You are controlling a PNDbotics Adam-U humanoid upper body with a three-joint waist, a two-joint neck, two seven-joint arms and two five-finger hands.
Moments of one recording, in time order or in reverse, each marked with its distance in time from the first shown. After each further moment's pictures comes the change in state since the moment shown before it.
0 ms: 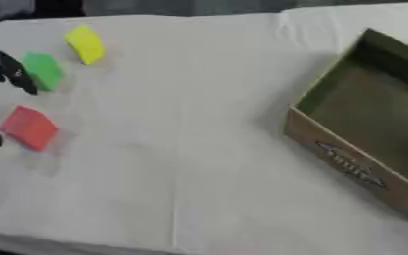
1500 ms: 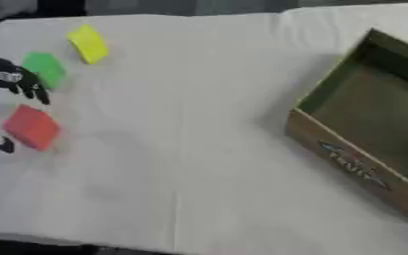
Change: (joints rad) left arm -0.081 -0.102 -0.073 0.194 -0.157 -0.073 -0.038; right arm 0.000 0.000 0.006 0.004 0.005 -0.001 0.010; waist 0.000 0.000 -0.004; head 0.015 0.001
